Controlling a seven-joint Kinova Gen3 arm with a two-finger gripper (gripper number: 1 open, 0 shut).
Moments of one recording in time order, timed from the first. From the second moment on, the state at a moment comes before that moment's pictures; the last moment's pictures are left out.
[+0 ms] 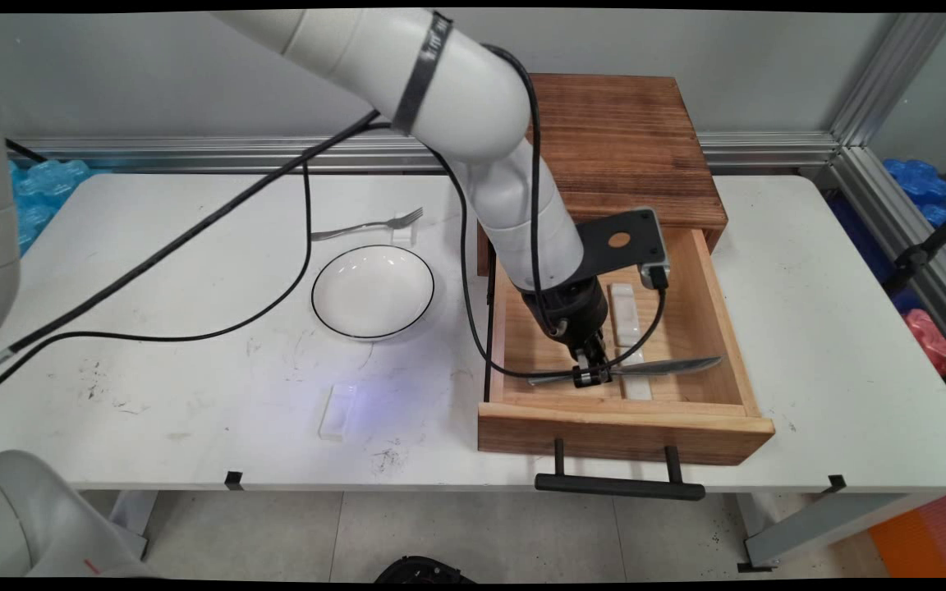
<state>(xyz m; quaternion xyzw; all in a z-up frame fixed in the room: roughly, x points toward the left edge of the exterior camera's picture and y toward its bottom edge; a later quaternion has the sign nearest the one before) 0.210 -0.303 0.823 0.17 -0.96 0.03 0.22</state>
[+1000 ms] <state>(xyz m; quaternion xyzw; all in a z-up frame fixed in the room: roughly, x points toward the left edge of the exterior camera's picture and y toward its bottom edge) 0.201 -0.312 0.798 0.18 -0.96 0.03 0.22</state>
